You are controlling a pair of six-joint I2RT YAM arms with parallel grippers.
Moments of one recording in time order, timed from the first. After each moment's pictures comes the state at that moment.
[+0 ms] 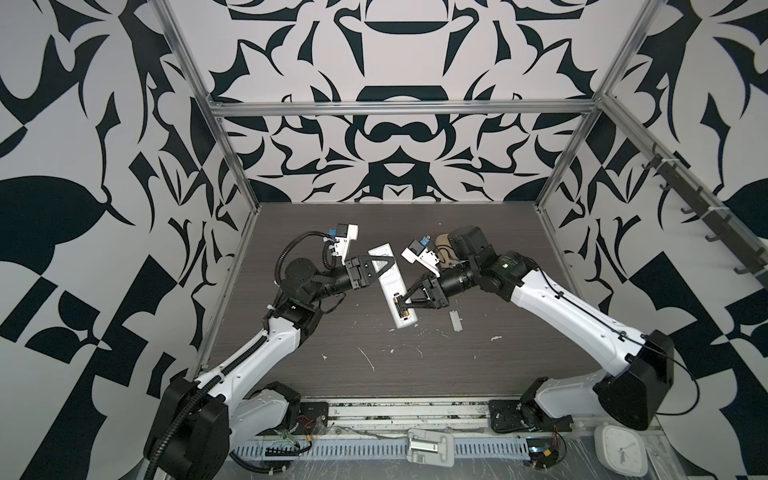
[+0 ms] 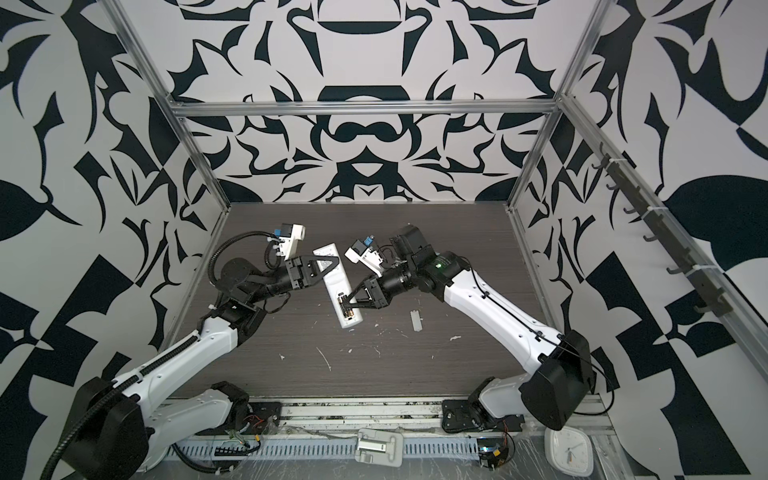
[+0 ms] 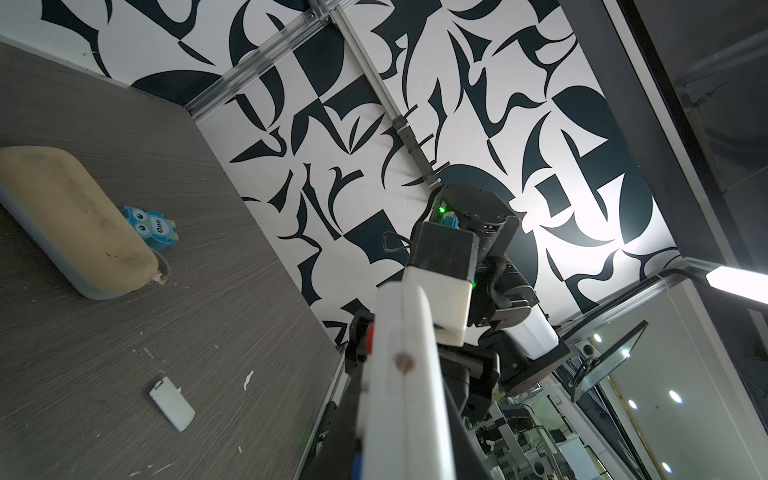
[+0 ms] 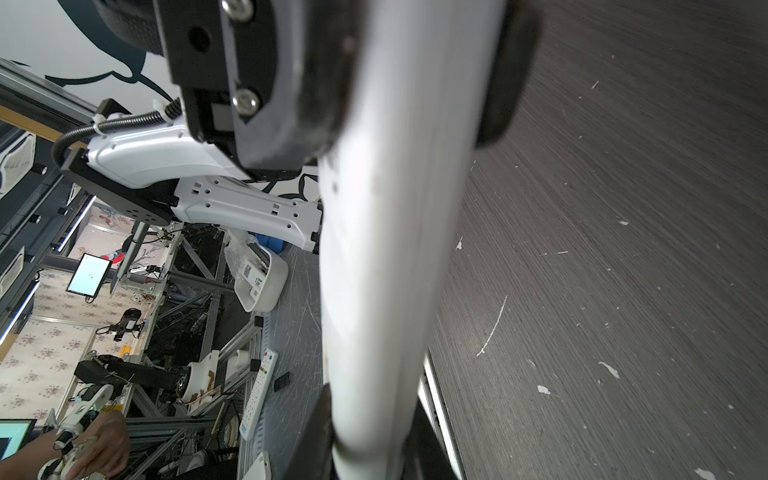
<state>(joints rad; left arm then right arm) -0.48 1.11 0.64 0.72 0.82 -1.20 0.67 1.37 1.25 -0.64 -0.99 0.19</state>
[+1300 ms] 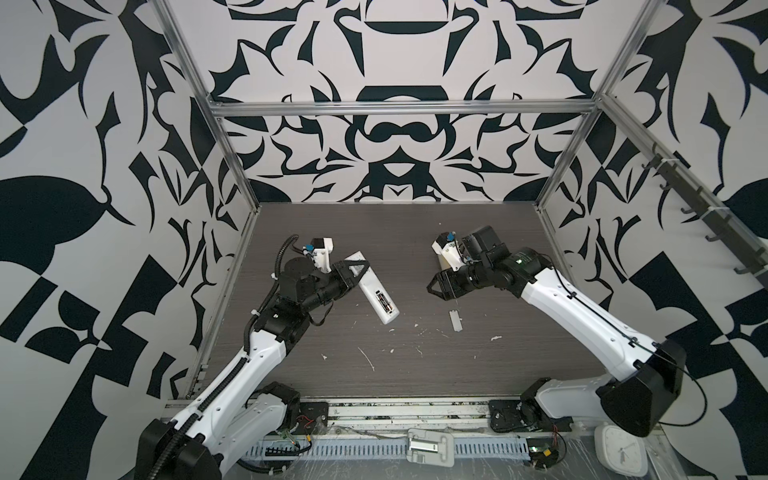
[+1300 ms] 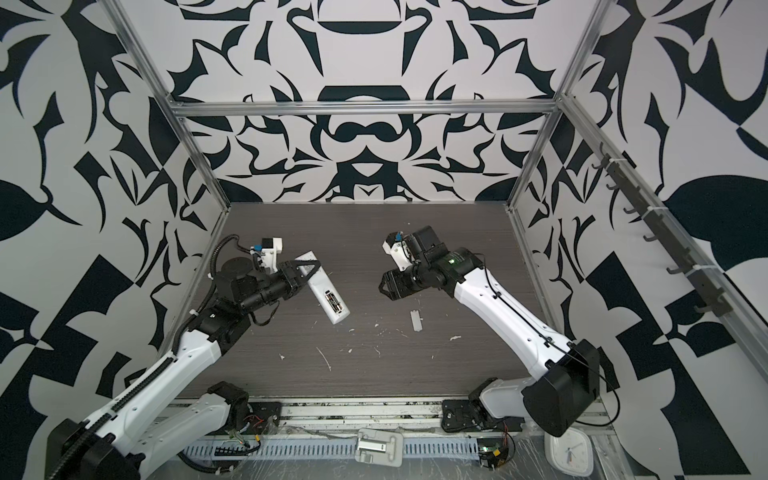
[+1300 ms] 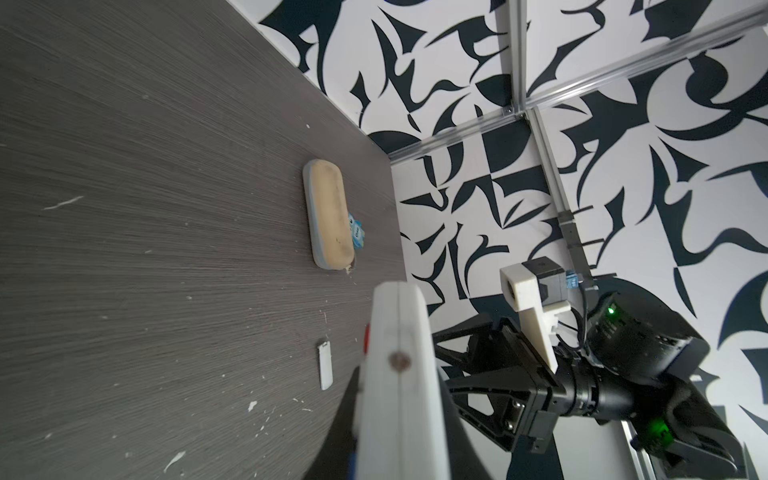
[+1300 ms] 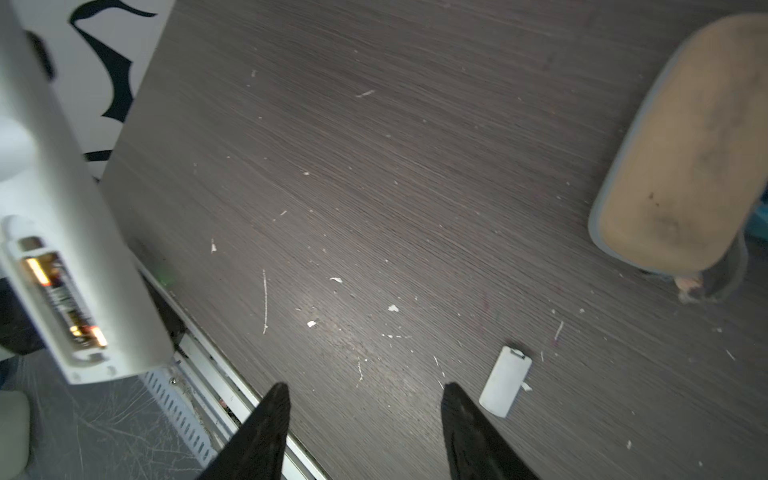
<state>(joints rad) -0.42 0.92 0.65 0.03 0.43 -1.06 0.56 1.35 1.26 -0.91 -0.29 0.21</state>
